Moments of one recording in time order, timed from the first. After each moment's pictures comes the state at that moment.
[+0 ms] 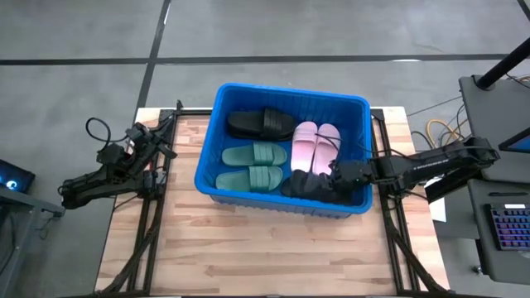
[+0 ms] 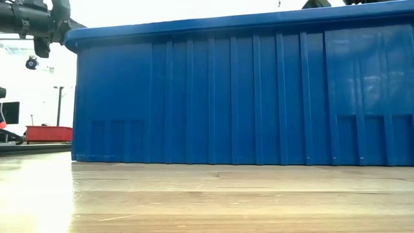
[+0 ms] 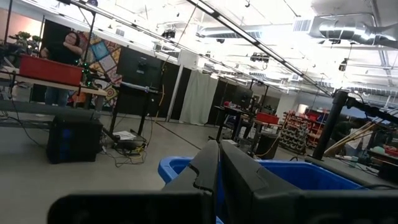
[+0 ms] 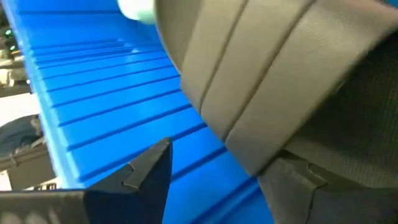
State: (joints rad) left arm 0.20 0.04 0.28 0.05 -0.69 -0.07; right arm 0.12 1.00 0.54 -0.19 -0.06 1.64
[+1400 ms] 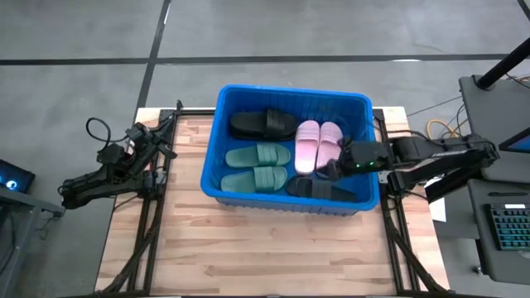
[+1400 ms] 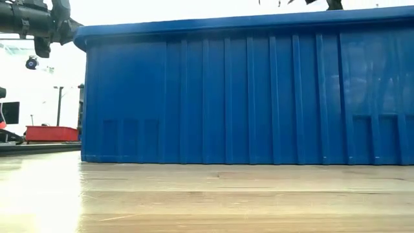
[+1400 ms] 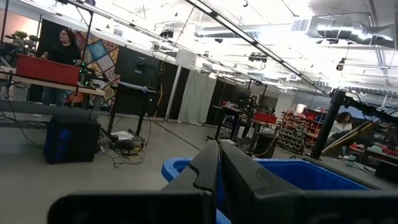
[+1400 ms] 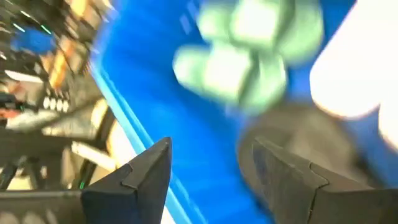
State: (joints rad) left arm 0.20 0.04 0.28 0.04 -0.68 -0.07; right arm 0.13 1.00 1.00 -0.69 0.15 1.22
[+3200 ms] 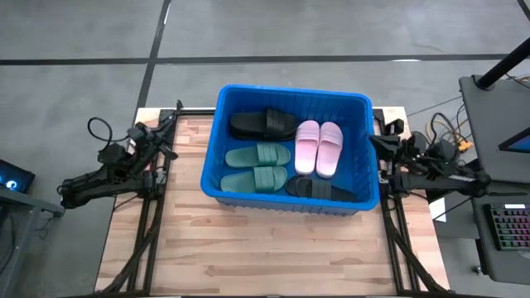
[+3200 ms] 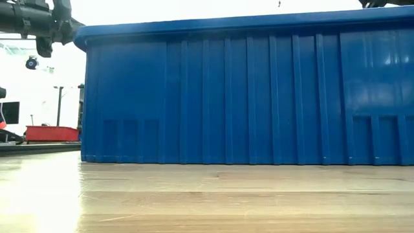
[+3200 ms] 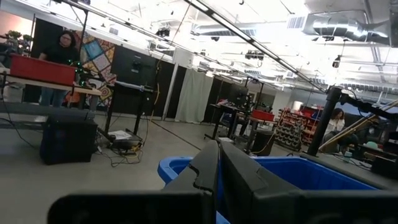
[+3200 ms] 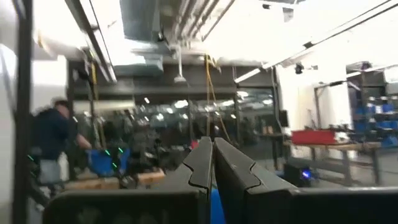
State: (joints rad) left arm 0.20 0.06 0.28 0.05 -0.66 -0.07; right arm -0.05 0.10 0.37 0.16 0.21 -0.05
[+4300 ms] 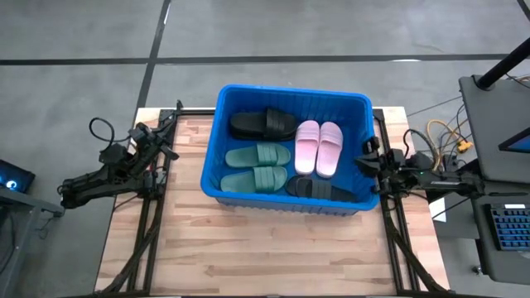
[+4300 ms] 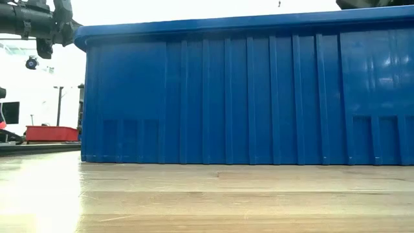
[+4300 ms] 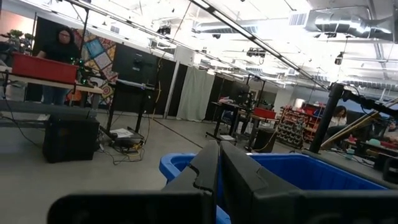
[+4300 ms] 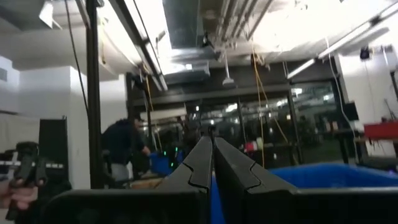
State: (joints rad) left arm 0.20 0.06 0.27 0.05 -0.67 -0.07; right arm -0.05 0.01 0.01 0.52 0.00 0.11
